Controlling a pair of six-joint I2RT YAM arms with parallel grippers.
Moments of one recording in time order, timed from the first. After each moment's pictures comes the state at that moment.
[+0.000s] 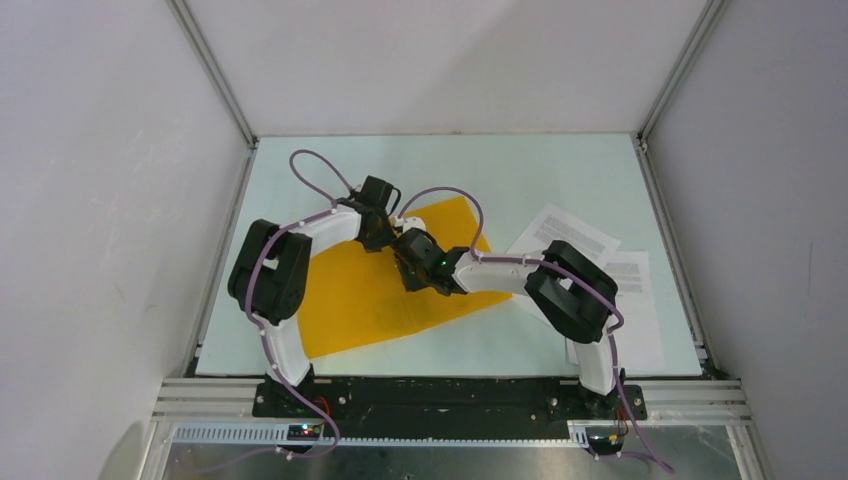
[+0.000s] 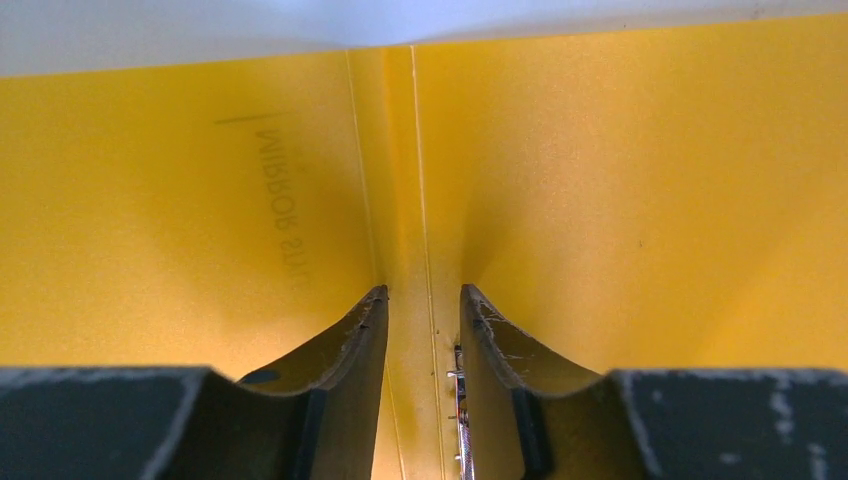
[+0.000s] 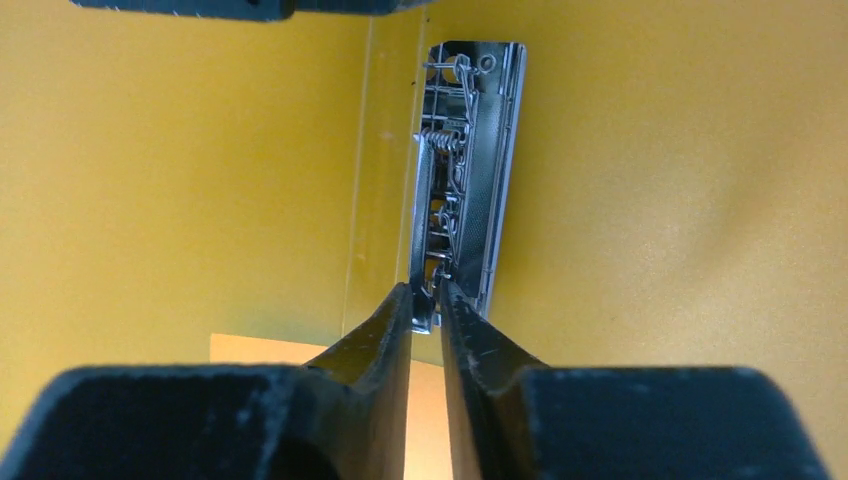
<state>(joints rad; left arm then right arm) -0.41 1.87 1.18 -0.42 -0.14 -0.70 0.99 1.98 1.26 -0.11 0.17 0.52</state>
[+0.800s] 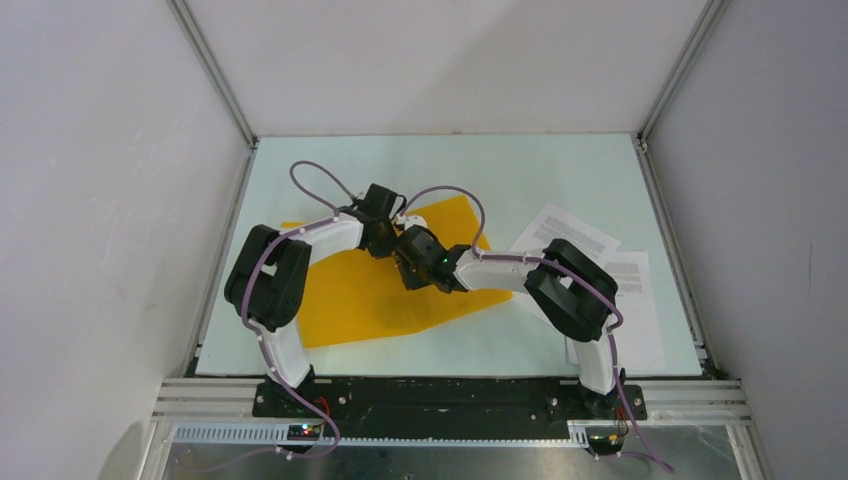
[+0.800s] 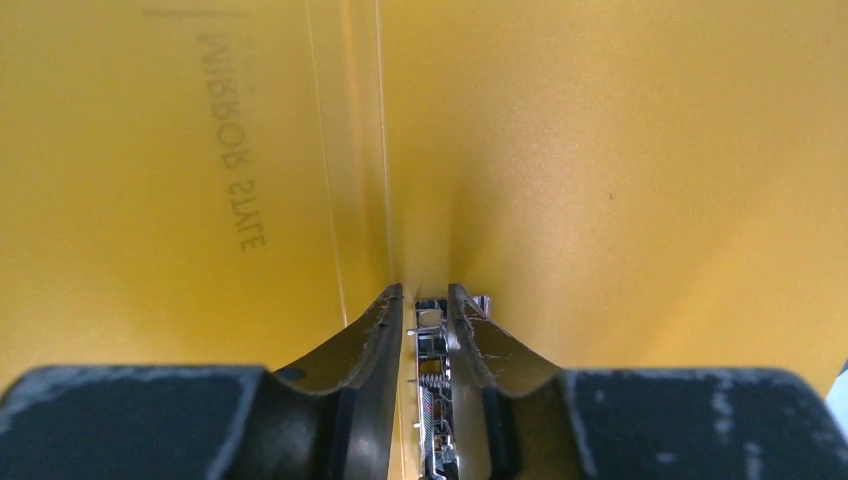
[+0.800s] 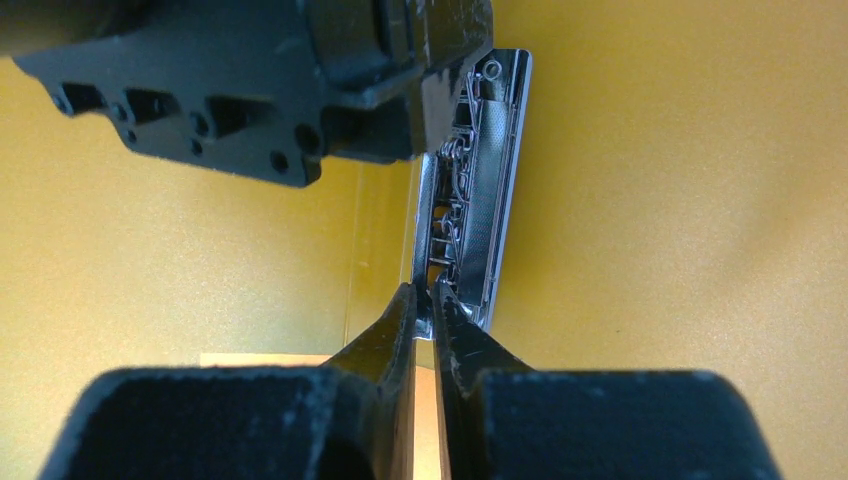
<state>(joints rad) -0.44 1.83 1.12 -0.38 -0.10 -0.79 0.97 1.99 1.27 -0.11 0.14 0.53</state>
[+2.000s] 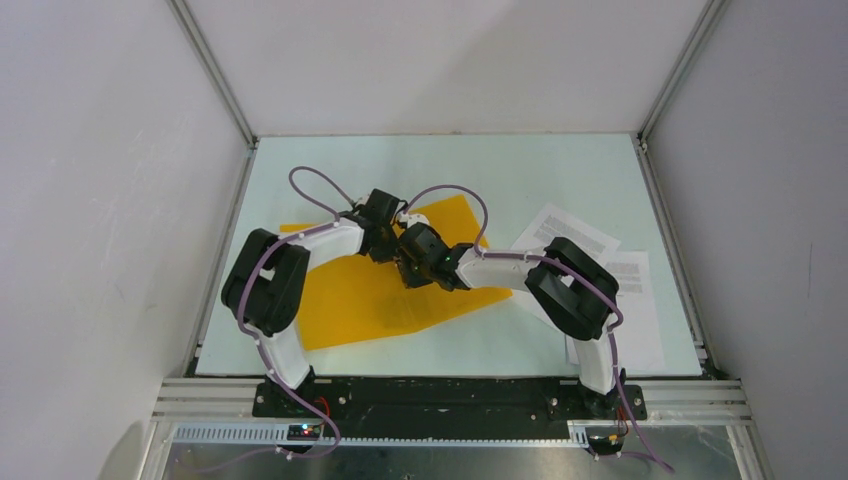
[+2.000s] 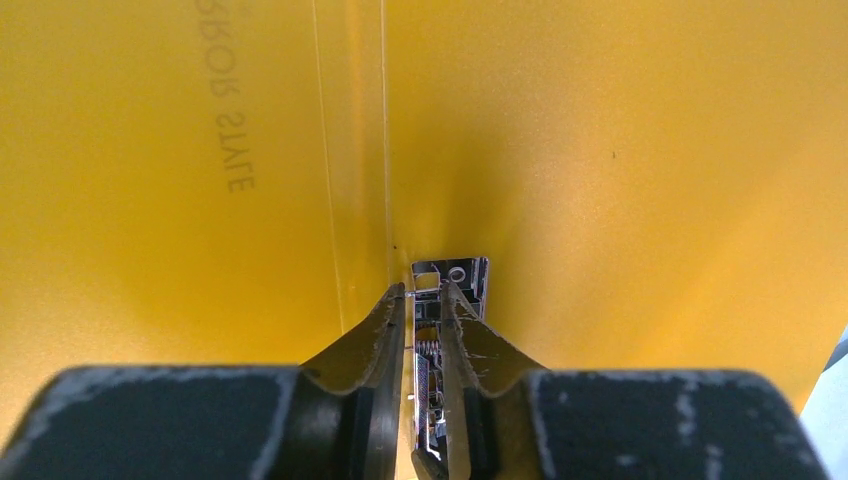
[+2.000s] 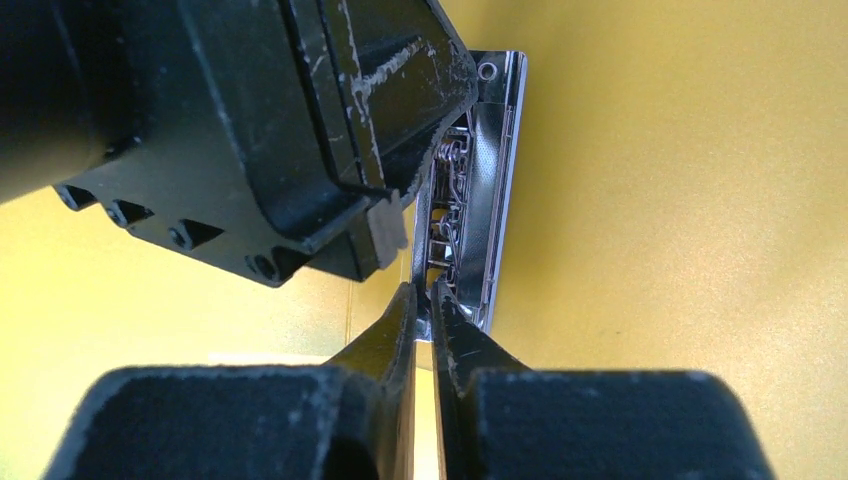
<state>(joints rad) -0.47 1.79 1.06 -0.36 -0.13 -0.86 0.95 1.99 1.26 -0.08 0.09 0.55</state>
